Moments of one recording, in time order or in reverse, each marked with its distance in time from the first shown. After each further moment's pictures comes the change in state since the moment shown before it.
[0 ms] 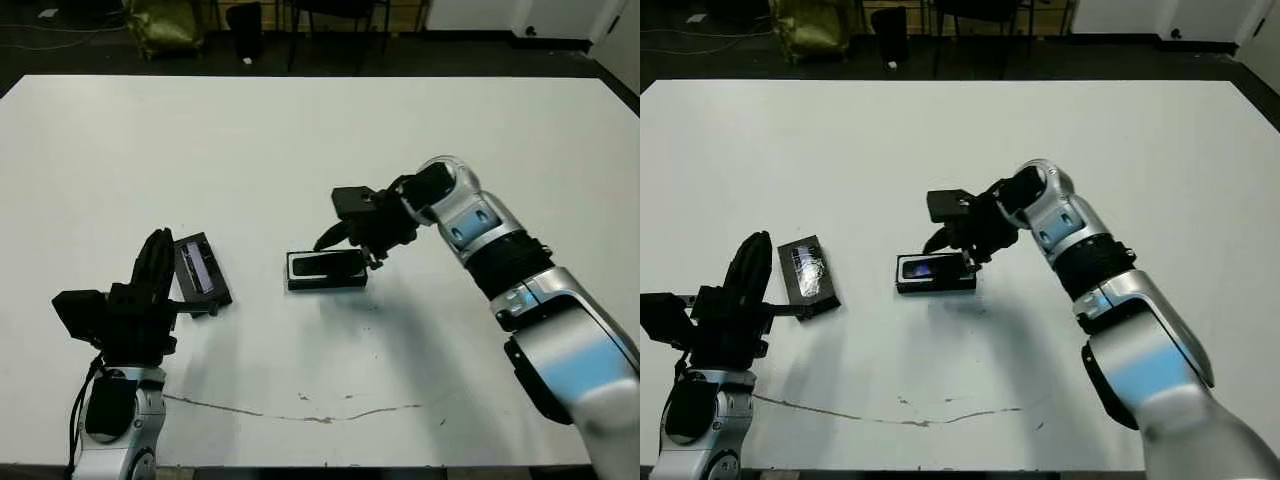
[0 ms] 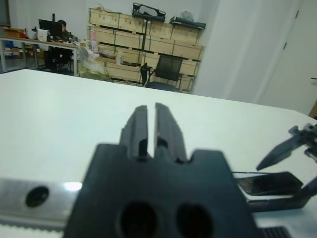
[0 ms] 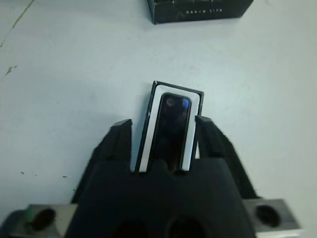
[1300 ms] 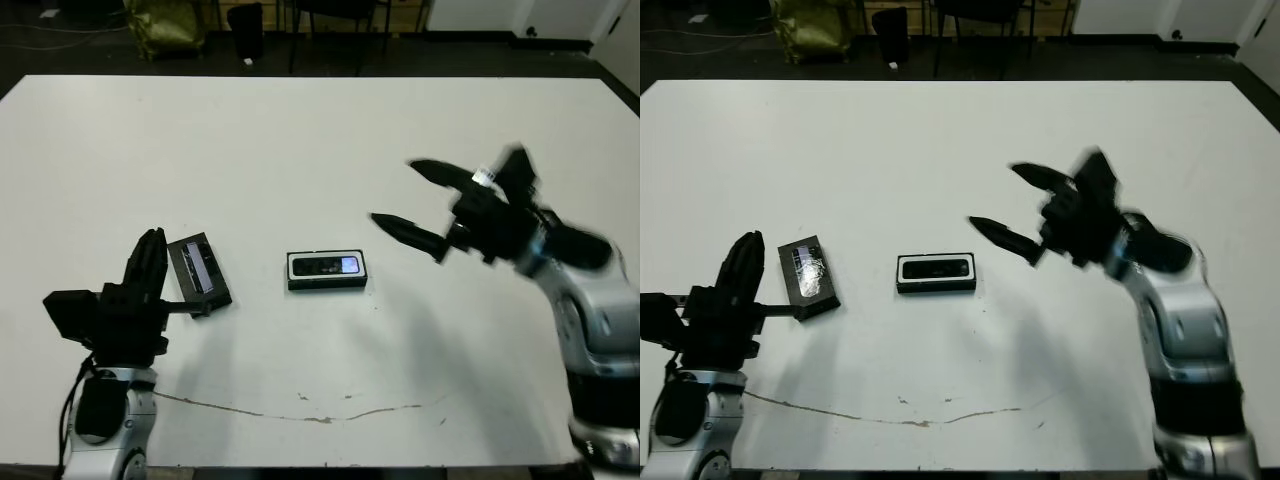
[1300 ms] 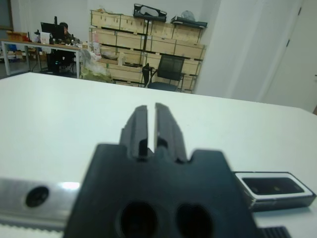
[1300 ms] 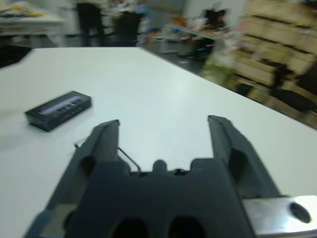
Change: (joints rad) left arm 0.001 0.044 0.045 -0.035 -0.004 0.020 -0.027; right arm 0.820 -0.086 -0.601 -1.052 0.380 0.410 -0.713
